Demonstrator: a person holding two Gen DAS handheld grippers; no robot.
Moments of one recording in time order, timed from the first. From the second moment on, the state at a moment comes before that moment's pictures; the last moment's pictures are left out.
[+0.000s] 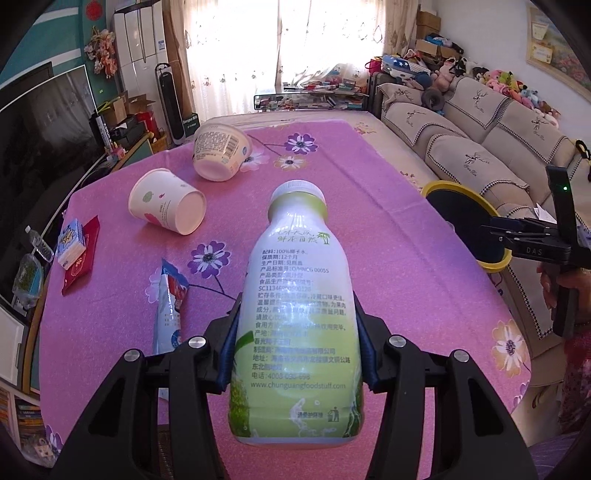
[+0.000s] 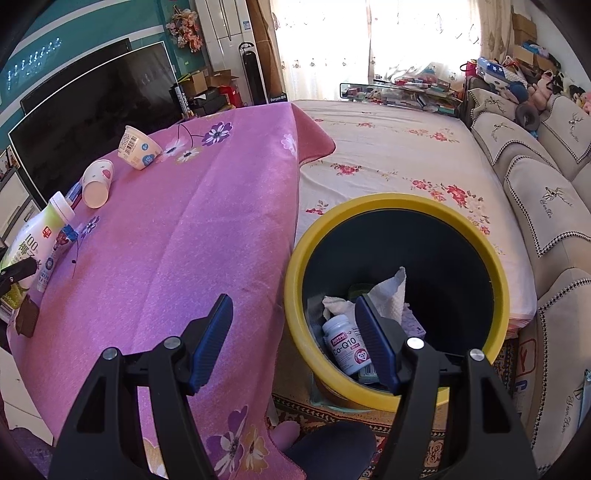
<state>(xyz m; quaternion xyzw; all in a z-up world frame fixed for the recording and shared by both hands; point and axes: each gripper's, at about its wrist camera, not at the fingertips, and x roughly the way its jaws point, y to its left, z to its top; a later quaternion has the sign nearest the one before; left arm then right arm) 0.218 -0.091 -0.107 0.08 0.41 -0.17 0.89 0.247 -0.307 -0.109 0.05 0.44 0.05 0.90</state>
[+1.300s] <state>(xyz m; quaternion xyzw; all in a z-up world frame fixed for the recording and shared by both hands) 0.289 -0.461 -0.140 0.16 0.40 -0.31 0.85 0.162 -0.481 -0.118 0.09 0.41 -0.08 0.90</state>
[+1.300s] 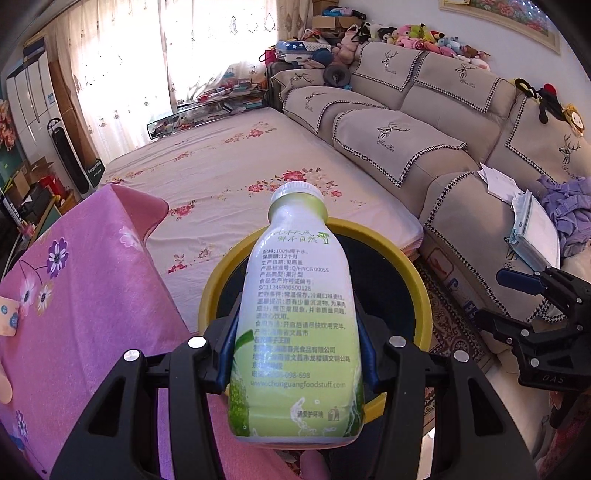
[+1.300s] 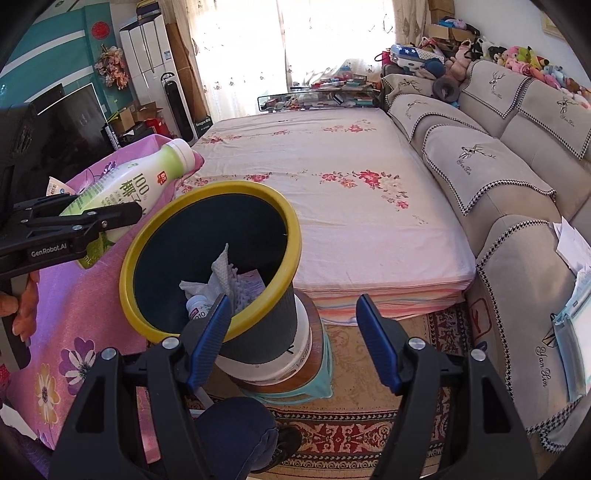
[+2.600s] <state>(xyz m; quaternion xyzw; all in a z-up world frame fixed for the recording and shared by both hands) 0.151 -0.033 -0.037 0.04 0.30 -0.08 0.95 0.228 -0.224 -0.071 -0.02 0.41 0.13 0.90</state>
